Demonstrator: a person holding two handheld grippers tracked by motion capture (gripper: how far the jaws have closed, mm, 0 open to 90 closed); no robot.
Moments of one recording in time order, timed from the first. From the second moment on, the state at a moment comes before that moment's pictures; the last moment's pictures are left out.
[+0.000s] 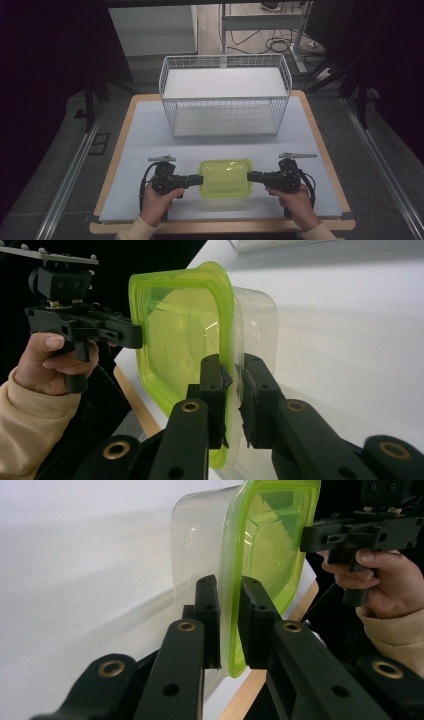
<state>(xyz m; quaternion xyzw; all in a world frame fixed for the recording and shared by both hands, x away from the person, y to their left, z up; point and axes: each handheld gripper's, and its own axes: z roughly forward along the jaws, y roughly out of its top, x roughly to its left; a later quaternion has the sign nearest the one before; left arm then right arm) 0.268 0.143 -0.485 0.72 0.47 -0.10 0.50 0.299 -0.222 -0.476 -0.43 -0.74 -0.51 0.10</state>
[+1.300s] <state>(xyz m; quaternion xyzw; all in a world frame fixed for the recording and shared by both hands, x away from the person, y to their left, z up) 0.295 0.143 -0.432 0.72 0.45 -0.06 0.53 0.323 -0.221 -0.428 -0.41 -0.73 -0.54 0.06</state>
